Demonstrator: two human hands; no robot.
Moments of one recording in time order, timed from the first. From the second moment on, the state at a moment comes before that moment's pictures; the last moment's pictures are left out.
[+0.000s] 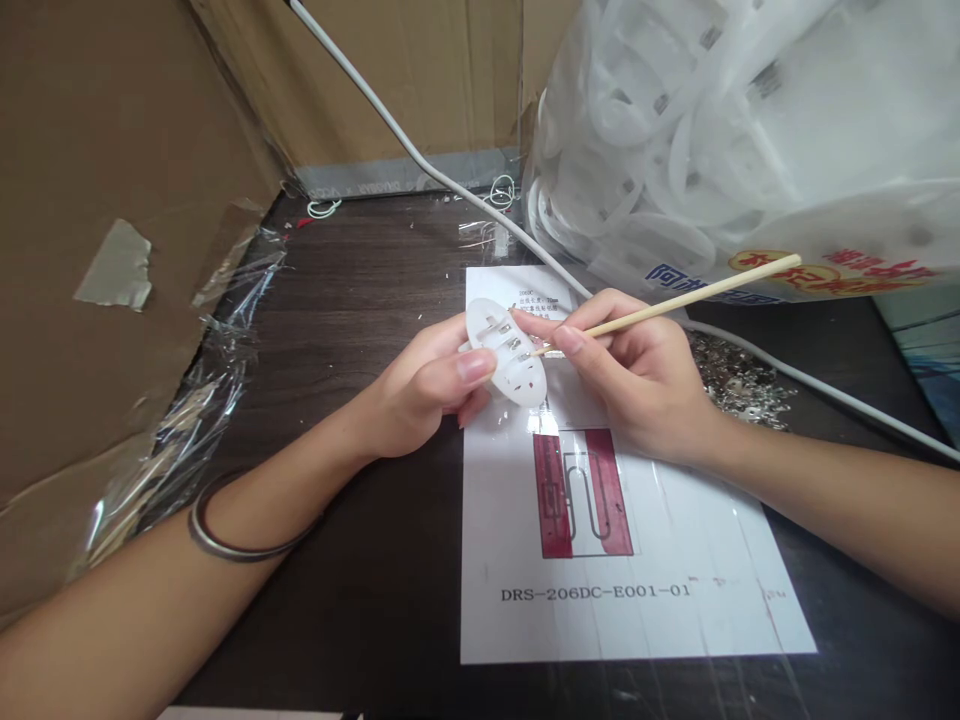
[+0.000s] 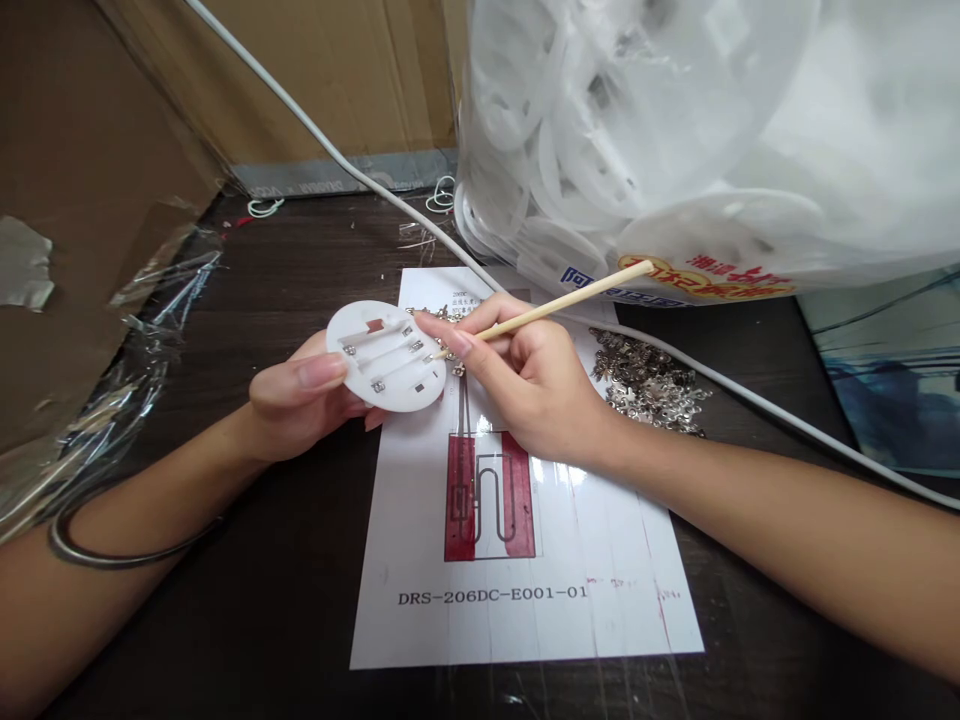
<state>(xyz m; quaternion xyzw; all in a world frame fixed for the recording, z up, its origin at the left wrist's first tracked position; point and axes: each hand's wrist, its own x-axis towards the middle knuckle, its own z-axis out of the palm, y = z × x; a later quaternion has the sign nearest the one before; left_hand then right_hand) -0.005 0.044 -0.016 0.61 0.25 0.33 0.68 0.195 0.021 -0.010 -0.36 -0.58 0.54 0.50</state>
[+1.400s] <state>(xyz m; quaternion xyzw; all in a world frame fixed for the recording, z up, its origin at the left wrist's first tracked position) -0.004 0.046 -0.020 0.61 0.22 0.35 0.67 0.194 0.024 -0.010 -0.41 -0.62 0.48 0.48</state>
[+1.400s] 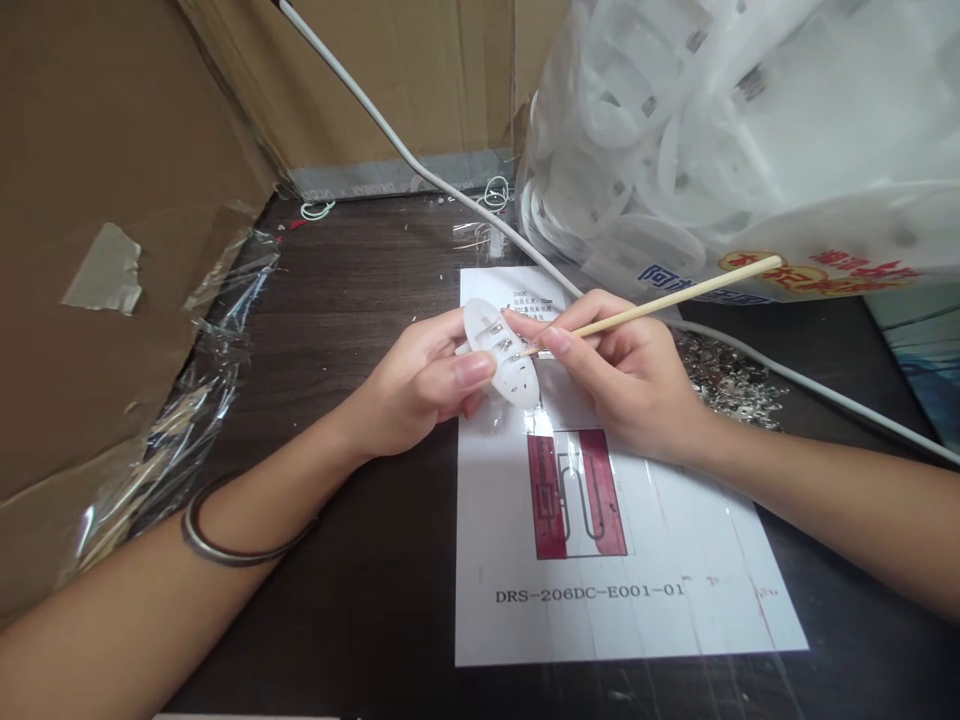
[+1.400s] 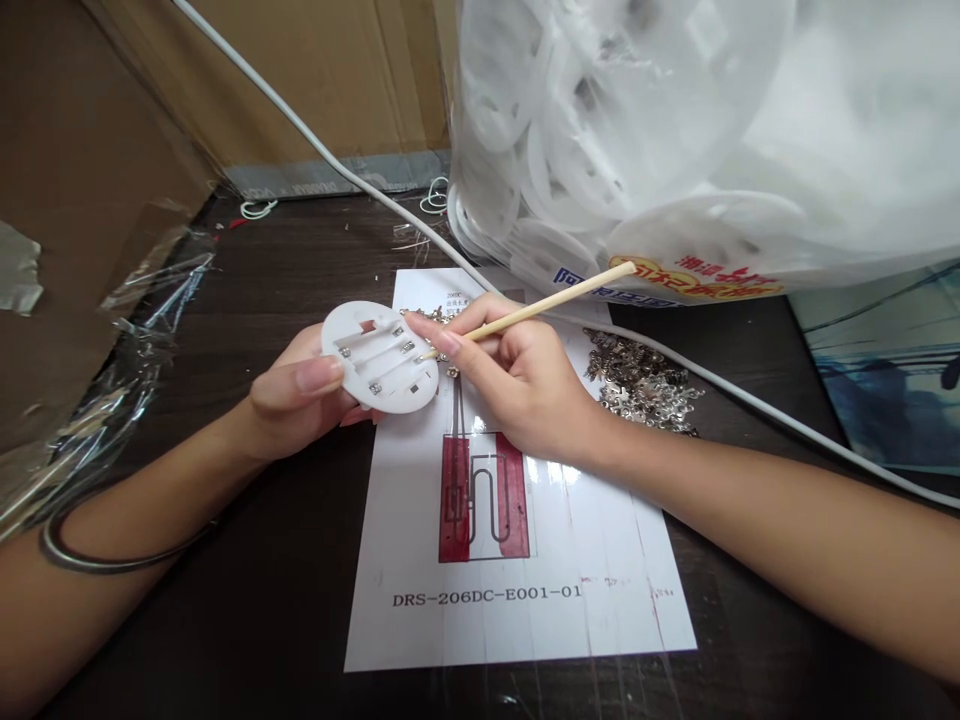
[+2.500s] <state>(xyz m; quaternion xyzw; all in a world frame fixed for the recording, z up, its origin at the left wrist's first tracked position) 0.006 0.029 -0.010 0.68 0.33 0.35 0.56 0.199 0.024 -0.012 -0.43 -0.57 0.47 0.52</state>
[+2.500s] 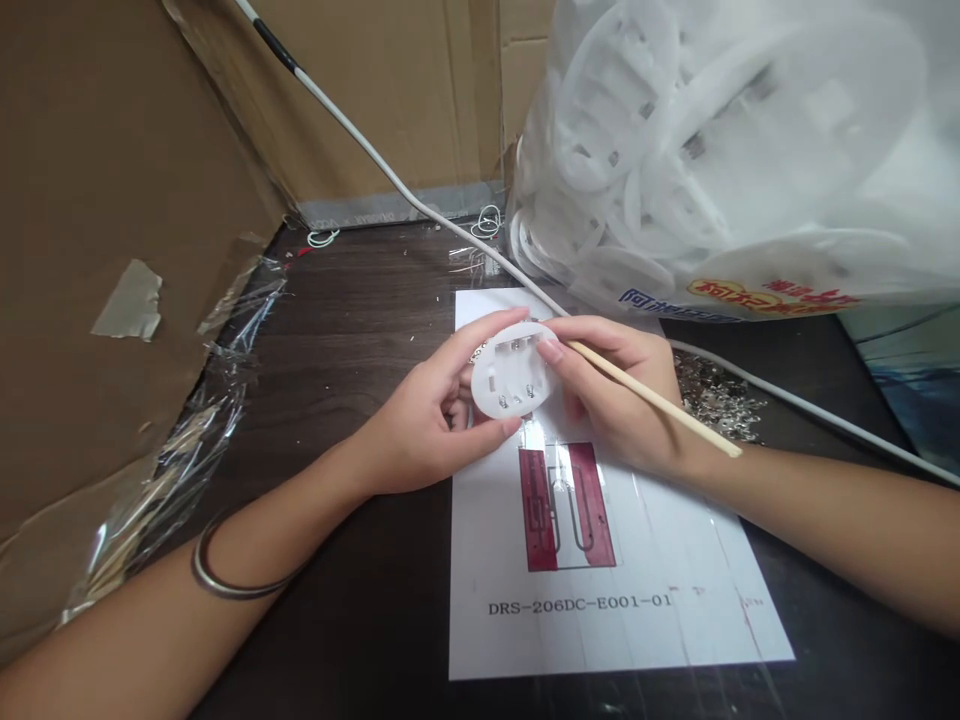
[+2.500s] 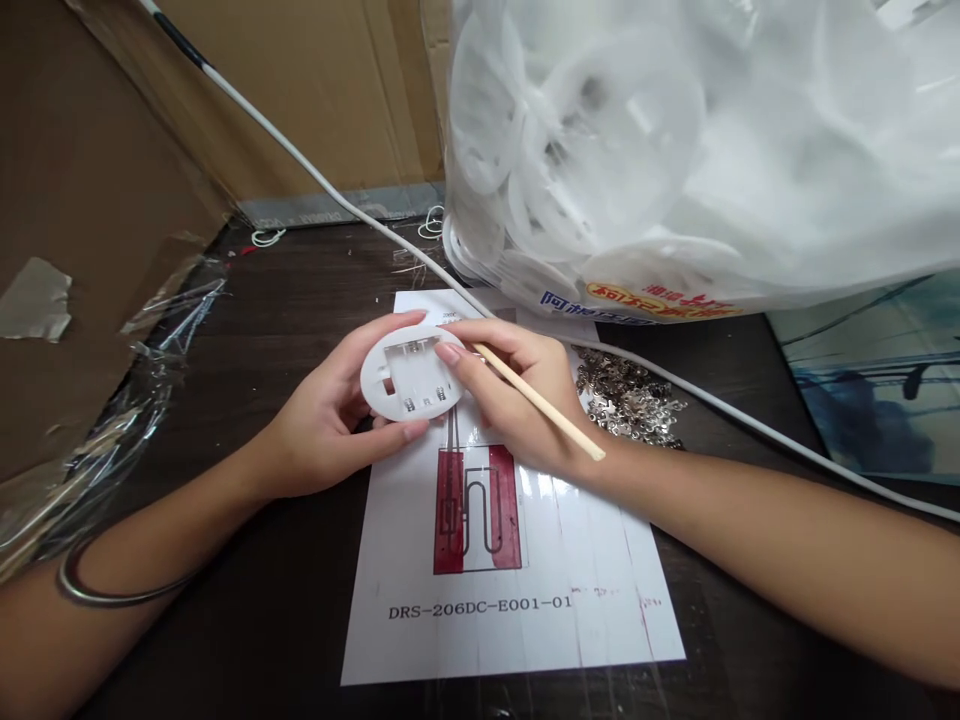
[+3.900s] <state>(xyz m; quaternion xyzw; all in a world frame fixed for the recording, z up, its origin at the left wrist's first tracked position) 0.010 0.018 0.000 0.57 0.35 0.49 0.56 0.204 0.024 -0.016 -0.30 -0.72 0.39 0.49</state>
